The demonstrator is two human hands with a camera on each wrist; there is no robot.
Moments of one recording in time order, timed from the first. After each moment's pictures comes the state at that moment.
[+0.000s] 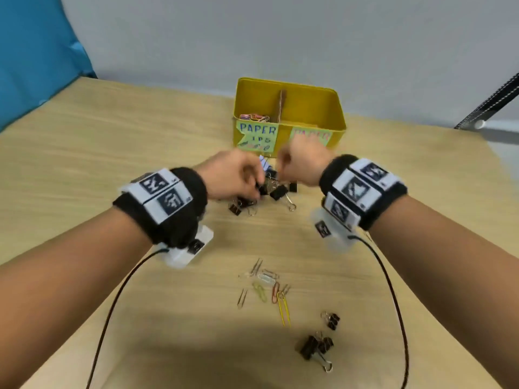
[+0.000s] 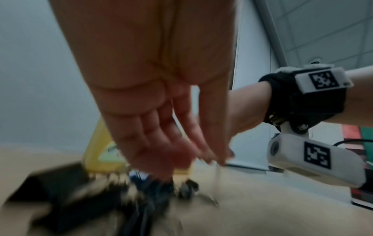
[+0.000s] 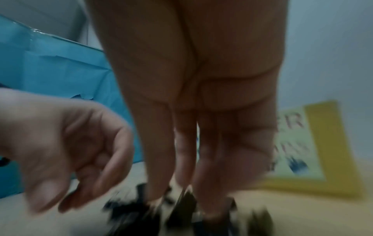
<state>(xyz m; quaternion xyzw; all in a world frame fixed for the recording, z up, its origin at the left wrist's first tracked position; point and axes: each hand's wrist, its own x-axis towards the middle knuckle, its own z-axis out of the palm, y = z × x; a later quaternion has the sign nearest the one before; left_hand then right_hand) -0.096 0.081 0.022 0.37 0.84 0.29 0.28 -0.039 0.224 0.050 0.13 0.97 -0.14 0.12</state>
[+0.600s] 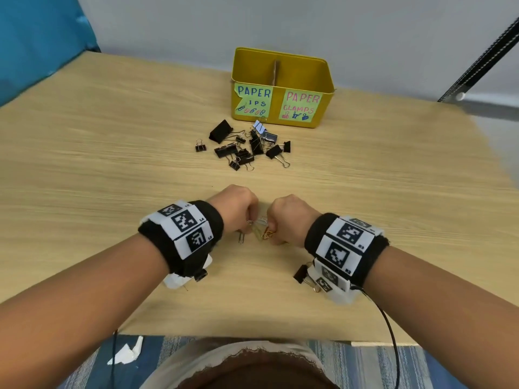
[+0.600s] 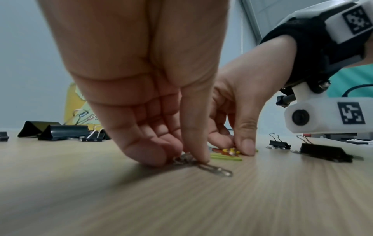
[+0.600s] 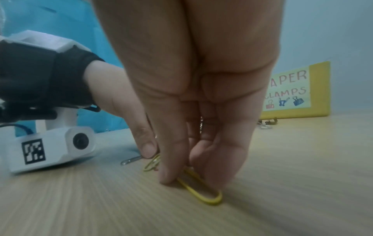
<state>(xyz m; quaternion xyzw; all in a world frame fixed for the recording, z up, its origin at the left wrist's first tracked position) 0.015 0.044 -0.020 0.38 0.87 0.13 0.29 0.087 0.148 -0.006 0.11 0.95 -0.09 0.28</state>
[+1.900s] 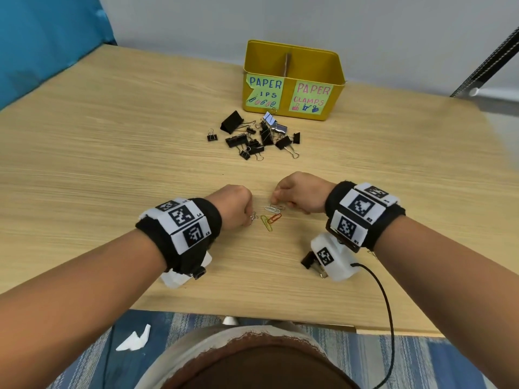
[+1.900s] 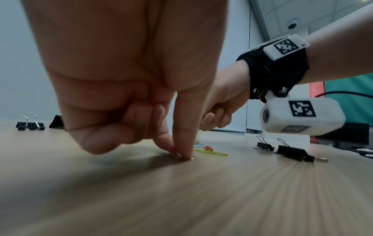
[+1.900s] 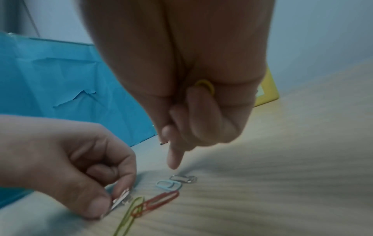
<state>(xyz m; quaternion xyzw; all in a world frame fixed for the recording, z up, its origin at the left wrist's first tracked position) 0.027 0.022 -0.024 0.32 0.89 0.11 0.30 0.077 0.172 -0.003 0.14 0.90 -0.31 0.26</state>
